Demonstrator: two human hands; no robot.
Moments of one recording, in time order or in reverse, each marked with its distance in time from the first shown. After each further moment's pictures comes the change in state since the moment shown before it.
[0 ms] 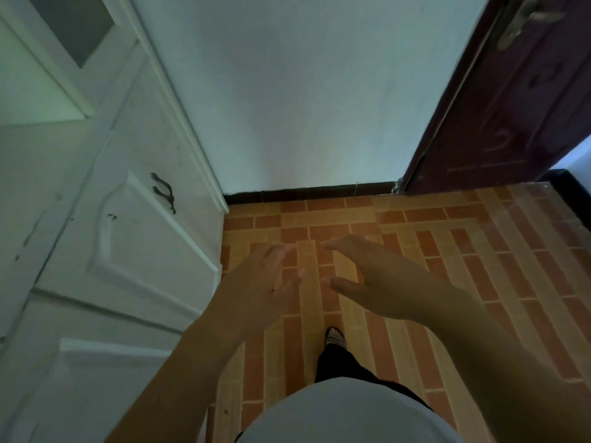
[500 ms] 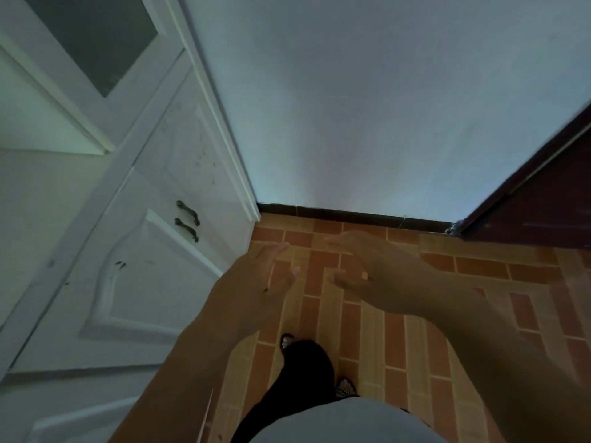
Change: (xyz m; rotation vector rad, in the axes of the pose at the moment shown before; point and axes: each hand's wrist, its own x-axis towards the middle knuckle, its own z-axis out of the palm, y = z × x) left_hand 0.176 -0.063 -0.072 -0.042 0.130 -0.246; right_hand 0.229 0.034 -0.100 -0.059 -0.153 -0.157
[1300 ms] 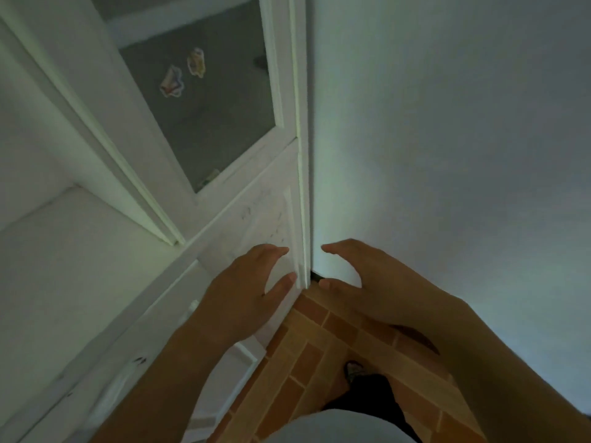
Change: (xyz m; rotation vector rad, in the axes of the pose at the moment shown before) left_hand 0.184 -0.075 -0.148 0.096 0.306 -0.288; right_hand 0.301 -0.042 -0.111 0.001 -0.081 -0.352
